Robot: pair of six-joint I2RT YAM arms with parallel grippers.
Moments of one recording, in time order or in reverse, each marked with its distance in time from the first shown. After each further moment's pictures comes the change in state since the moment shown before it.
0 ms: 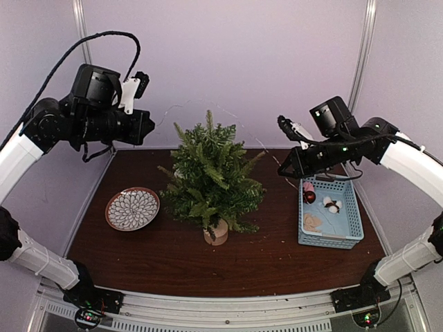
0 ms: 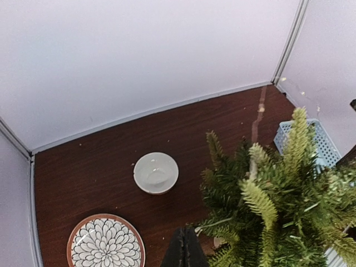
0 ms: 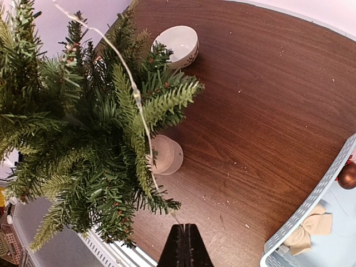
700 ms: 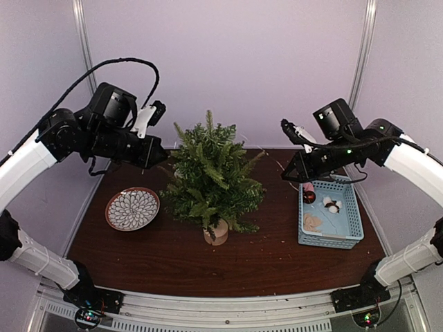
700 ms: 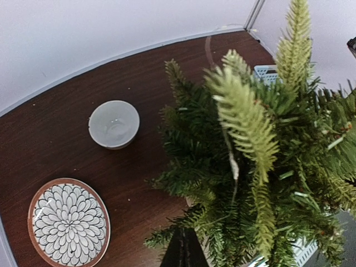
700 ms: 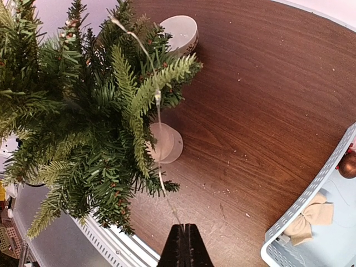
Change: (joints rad) left arm 0.018 0.014 -0.122 -0.068 0.212 -0.061; right arm 0.000 -0.019 -0.015 -0.039 -0.012 -0.007
